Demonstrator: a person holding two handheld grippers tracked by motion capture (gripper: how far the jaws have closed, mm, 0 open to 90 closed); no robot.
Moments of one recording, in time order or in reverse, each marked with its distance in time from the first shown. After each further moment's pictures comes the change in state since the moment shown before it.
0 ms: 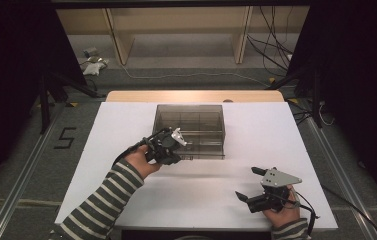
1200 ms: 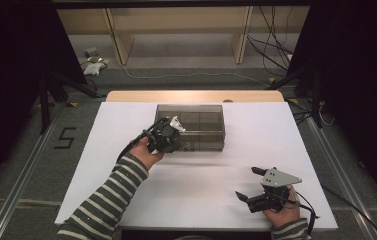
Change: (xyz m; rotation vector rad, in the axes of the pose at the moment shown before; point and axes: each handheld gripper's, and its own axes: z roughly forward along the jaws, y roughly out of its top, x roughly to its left) left arm 0.026 0.009 0.007 -0.086 0.086 -0.088; right arm 0.000 0.000 0.000 0.002 0.001 0.002
